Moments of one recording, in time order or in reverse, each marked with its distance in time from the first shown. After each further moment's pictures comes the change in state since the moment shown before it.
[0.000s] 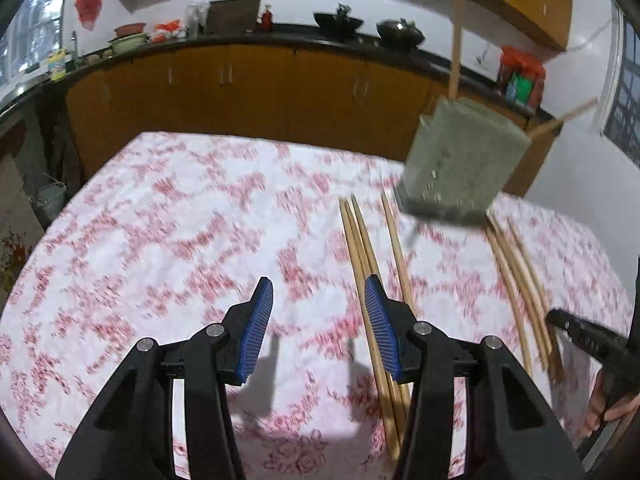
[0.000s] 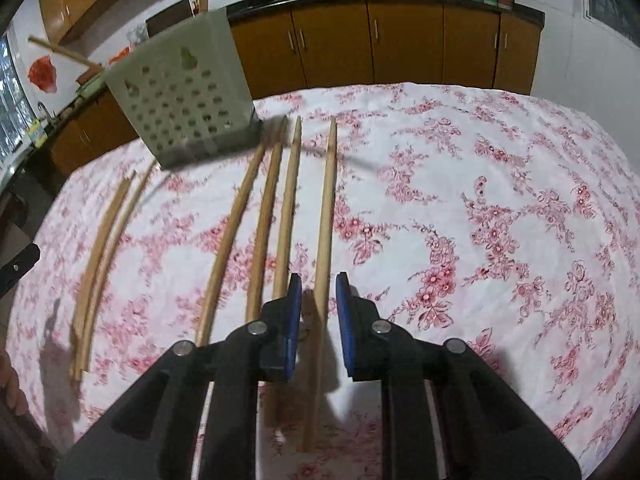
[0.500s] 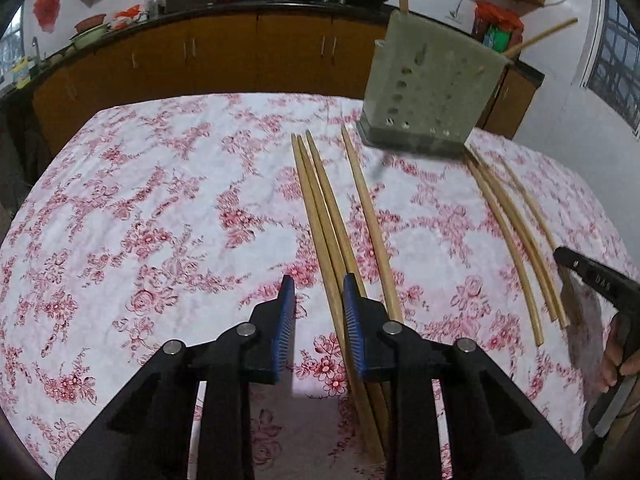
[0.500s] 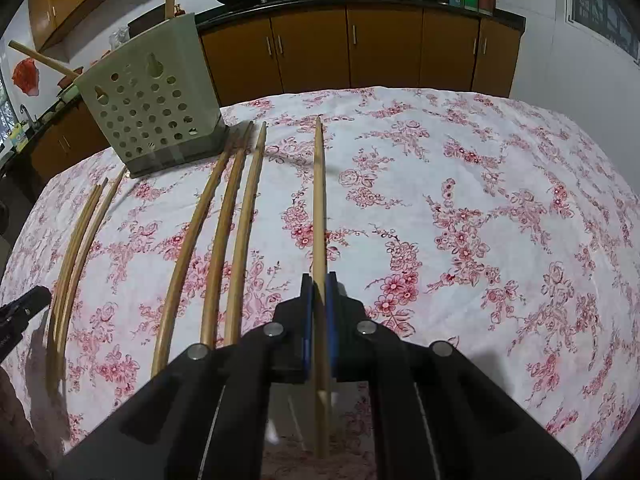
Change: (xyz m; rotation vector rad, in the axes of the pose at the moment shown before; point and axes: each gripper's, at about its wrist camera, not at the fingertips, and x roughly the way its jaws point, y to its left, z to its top) left arm 0.028 -0.027 -0.033 0.097 0.127 -0.052; right arm 0.001 -0.017 0.003 0.021 -0.030 -0.074
